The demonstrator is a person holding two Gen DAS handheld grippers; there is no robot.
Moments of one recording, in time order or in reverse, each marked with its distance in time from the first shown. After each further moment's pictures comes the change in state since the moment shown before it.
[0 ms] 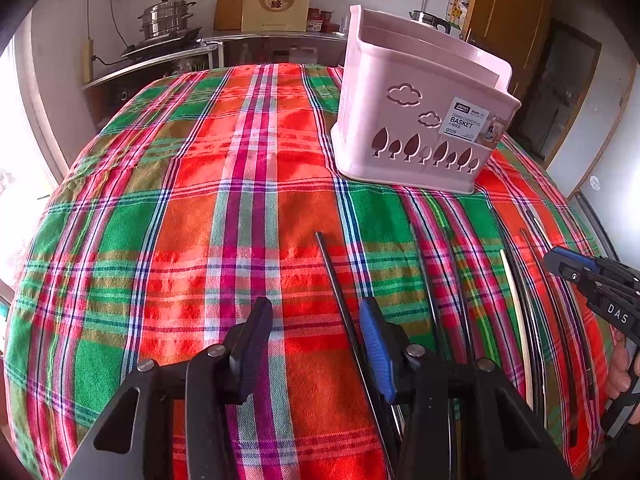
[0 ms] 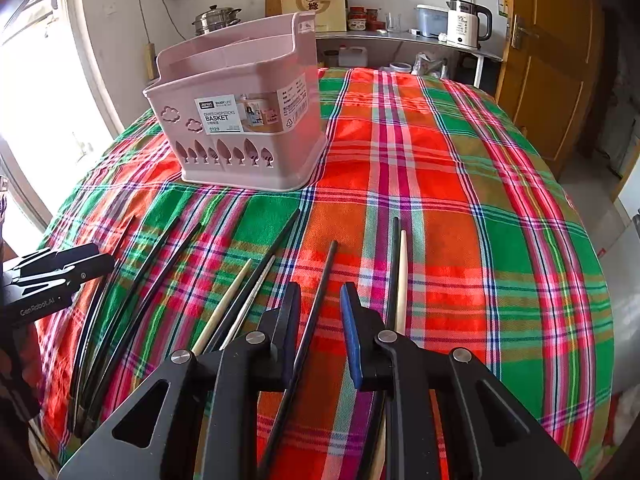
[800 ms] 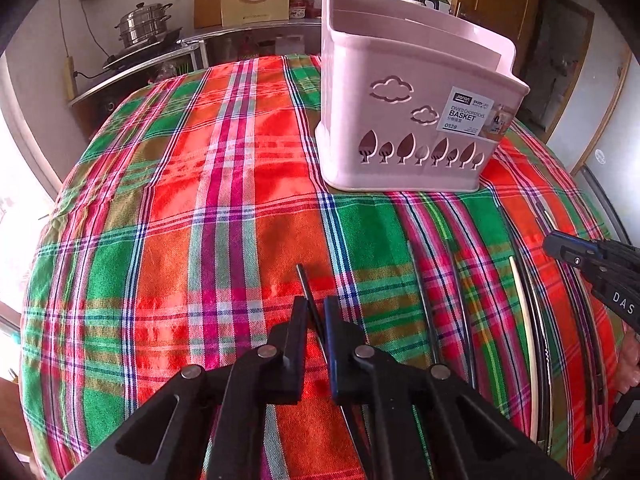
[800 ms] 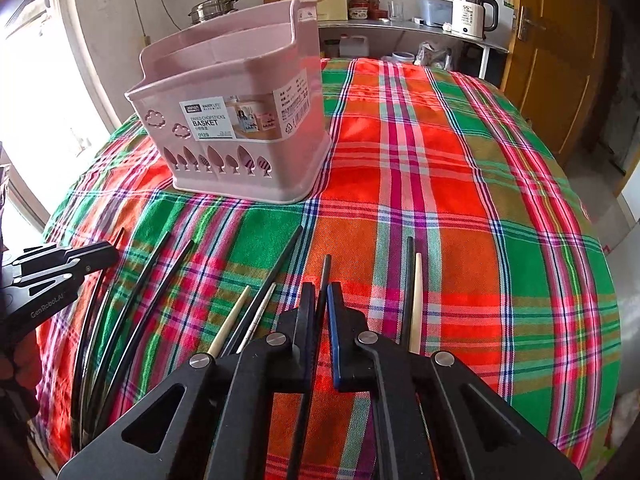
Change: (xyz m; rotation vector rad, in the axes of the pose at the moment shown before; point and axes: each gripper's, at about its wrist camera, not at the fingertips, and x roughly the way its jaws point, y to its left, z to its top) left arm 0.022 -0.011 0.031 0.076 0.062 0.012; right arm 0.015 0.002 0.020 0.005 0.028 0.015
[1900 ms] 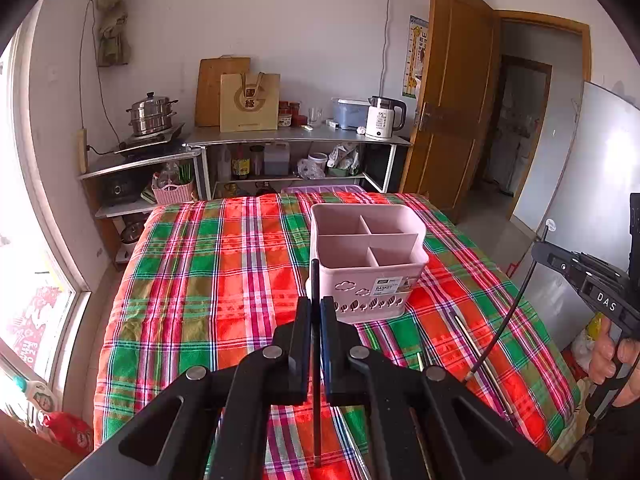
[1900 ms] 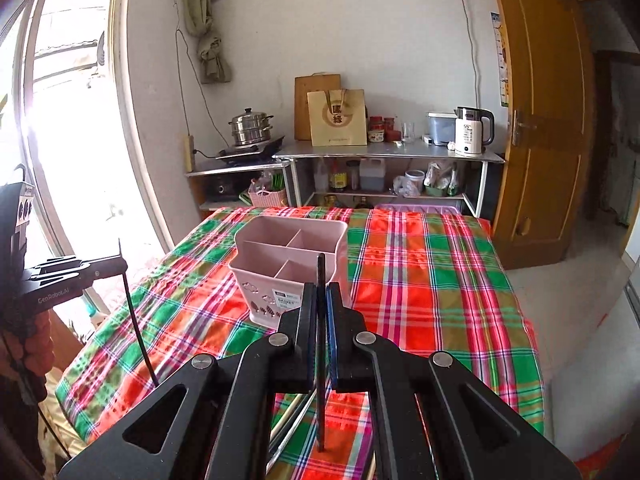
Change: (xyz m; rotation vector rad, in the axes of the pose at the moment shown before) left arm -0.179 0.013 0.040 0.015 -0.351 -0.078; right arm -0.163 0.015 0.044 -0.044 -0.402 0.064
